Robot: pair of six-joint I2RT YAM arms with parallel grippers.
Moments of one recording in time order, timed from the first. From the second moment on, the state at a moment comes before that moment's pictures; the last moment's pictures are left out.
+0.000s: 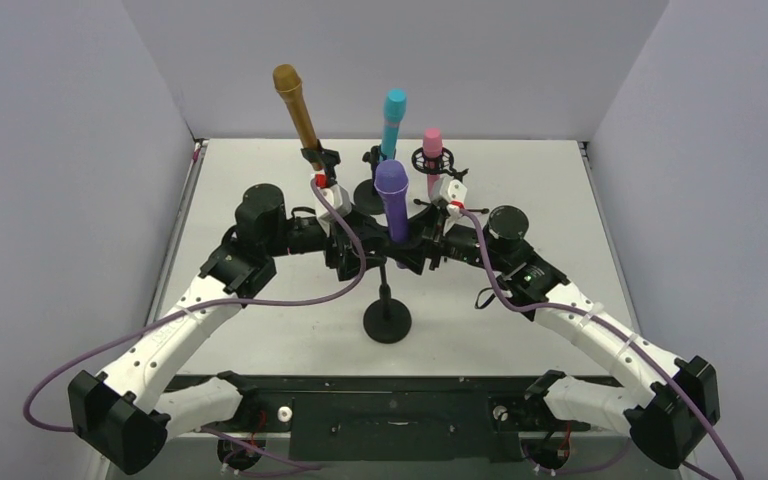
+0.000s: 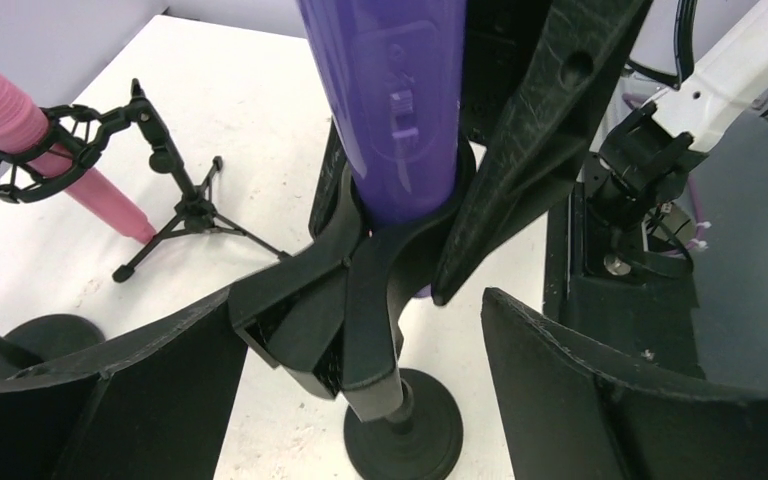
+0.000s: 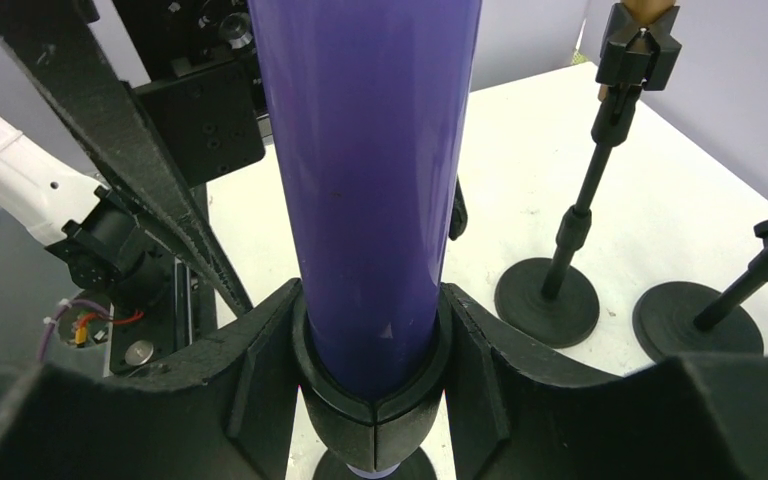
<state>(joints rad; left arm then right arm) -0.55 1.12 1.03 -0.07 0.79 0.04 0.66 1.10 0.88 0.23 -0.61 0.09</state>
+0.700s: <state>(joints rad) -0.57 1.09 0.99 -0.08 0.77 0.15 0.66 1.02 0.87 0.13 -0.53 0.06</state>
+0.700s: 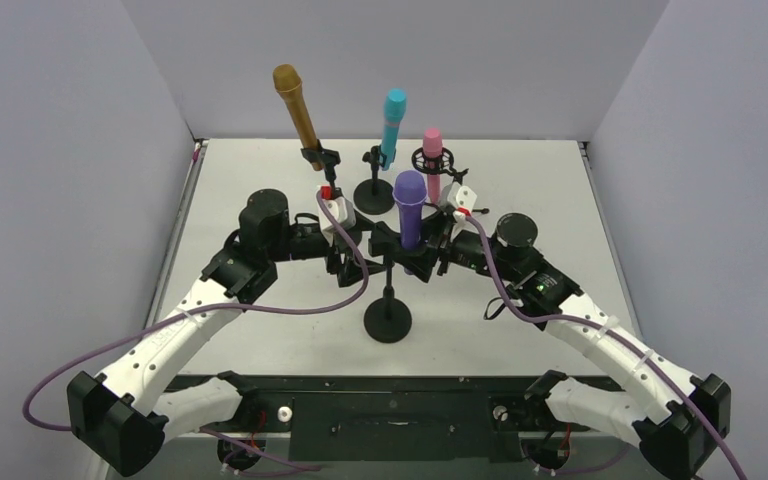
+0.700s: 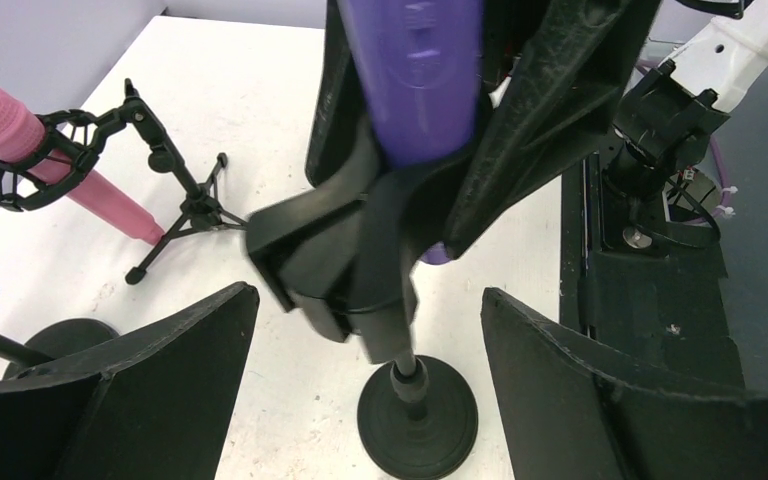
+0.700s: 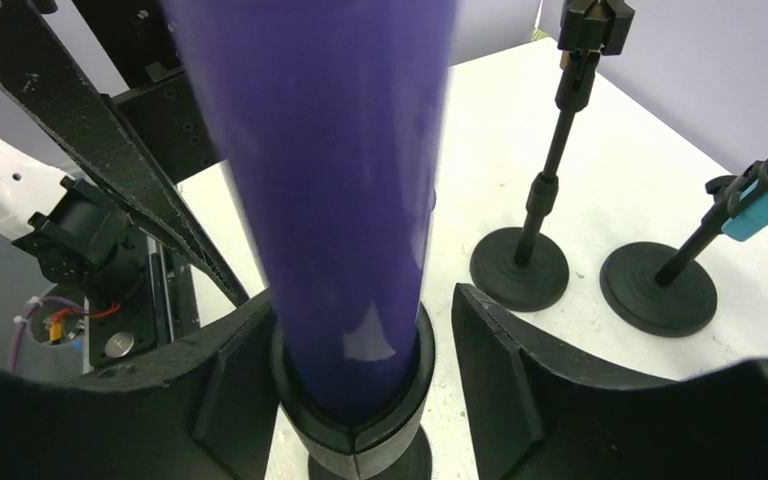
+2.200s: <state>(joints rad) -0.61 1.14 1.03 -0.04 0.85 0.11 0.74 0.97 1.05 0.04 -0.35 0.09</state>
